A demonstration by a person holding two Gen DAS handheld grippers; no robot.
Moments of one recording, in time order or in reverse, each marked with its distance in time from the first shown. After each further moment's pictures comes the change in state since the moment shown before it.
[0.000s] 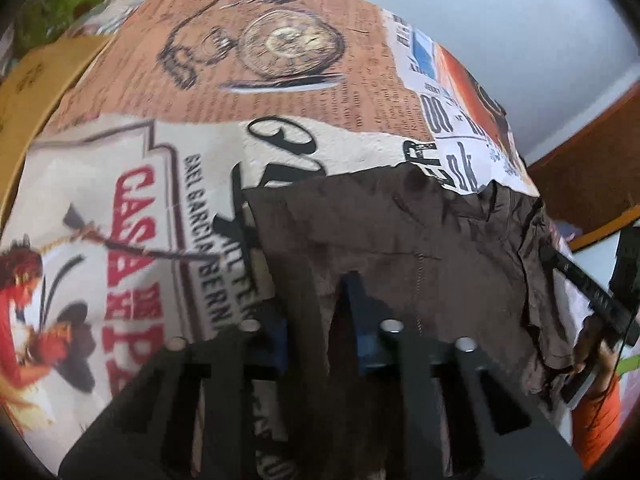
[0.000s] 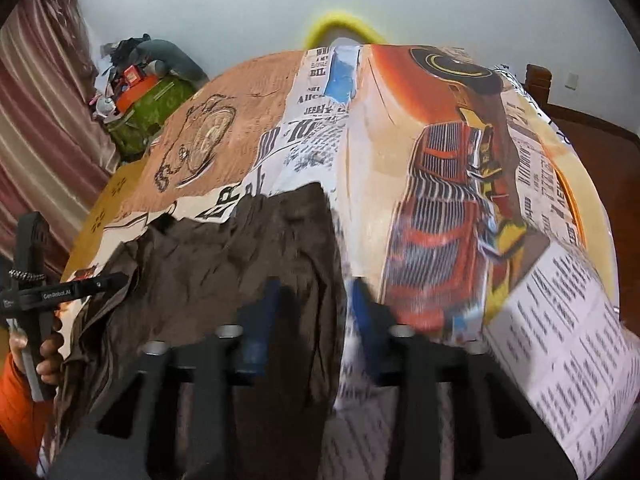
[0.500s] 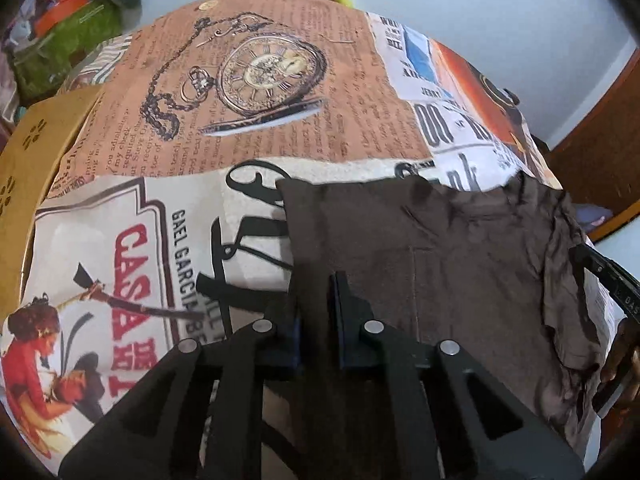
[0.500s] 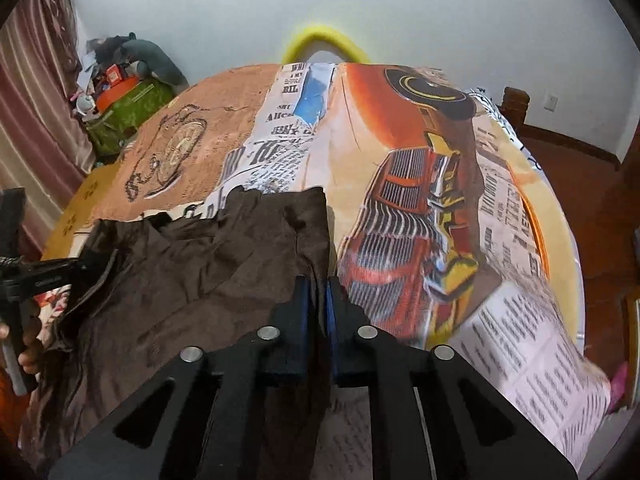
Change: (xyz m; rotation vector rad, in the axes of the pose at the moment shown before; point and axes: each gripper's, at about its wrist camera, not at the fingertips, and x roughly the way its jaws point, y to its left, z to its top) left arm 0.005 -0.034 0.022 0.080 -0.030 0.120; right arm -0.016 -0.013 0.007 -0.032 -0.037 -0.095
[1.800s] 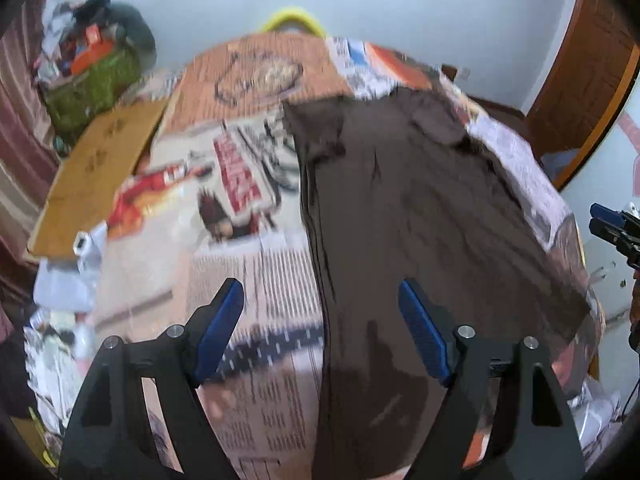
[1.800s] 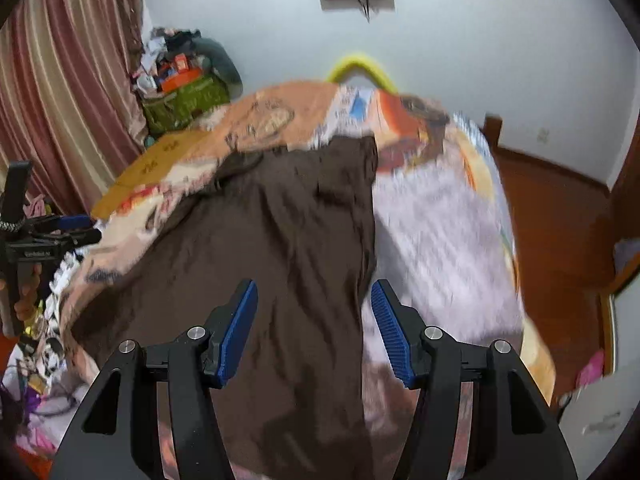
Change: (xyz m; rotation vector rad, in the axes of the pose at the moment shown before) left arm -0.222 -0.024 -0.251 0.137 -0.080 0.056; right arm -0.211 0.055 -0.170 -0.134 -0.050 0.016
